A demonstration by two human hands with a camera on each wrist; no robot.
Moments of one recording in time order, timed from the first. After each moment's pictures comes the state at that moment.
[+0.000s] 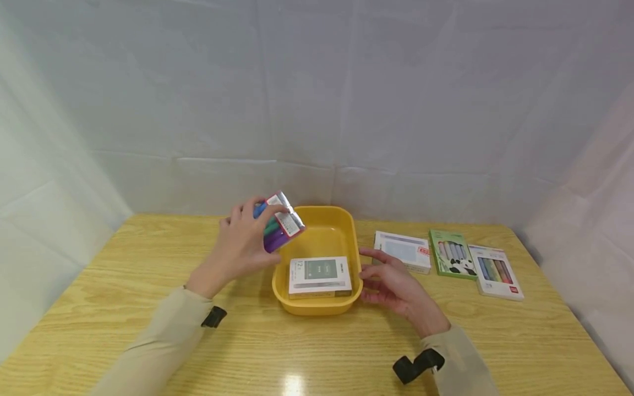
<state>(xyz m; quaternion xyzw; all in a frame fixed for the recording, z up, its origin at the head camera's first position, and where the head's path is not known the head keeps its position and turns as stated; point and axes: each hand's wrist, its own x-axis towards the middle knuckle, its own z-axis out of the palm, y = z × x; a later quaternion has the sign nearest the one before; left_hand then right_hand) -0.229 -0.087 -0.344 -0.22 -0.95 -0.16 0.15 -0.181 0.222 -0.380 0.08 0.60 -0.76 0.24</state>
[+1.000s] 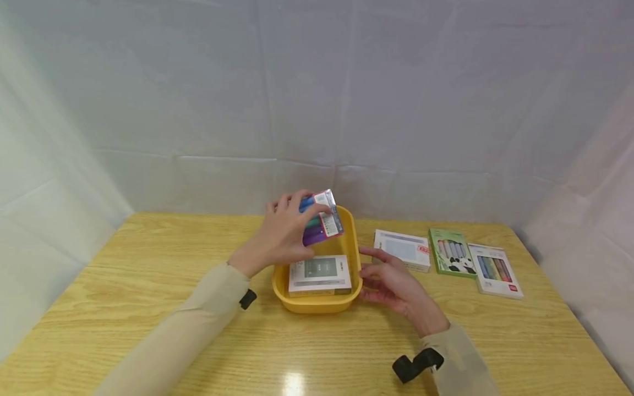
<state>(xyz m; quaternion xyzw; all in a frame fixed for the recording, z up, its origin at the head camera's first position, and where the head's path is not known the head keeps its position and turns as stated) -0.251 -0.031 -0.340 -0.33 -0.93 -0.10 0.13 -0.180 0.220 -0.379 0.09 0.61 -0.75 0.24</state>
